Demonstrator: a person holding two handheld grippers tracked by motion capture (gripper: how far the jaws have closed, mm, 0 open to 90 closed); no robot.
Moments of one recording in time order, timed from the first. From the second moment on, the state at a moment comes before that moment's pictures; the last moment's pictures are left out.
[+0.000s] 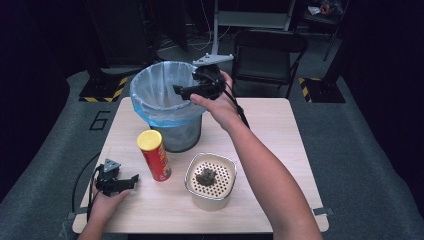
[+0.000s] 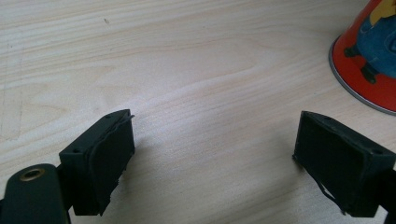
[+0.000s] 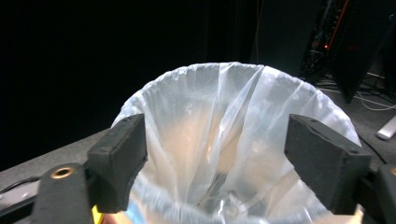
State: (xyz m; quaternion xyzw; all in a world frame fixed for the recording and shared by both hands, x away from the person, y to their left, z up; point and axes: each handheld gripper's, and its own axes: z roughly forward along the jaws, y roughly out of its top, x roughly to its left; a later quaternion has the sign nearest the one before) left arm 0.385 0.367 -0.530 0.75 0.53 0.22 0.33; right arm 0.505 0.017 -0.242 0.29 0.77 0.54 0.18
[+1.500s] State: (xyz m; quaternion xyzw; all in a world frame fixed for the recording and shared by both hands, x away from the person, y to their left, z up) left arm 0.376 0.362 -0.510 0.74 0.53 0.19 0.38; right arm 0.434 -0.114 -0.339 0.34 0.75 0.53 0.20
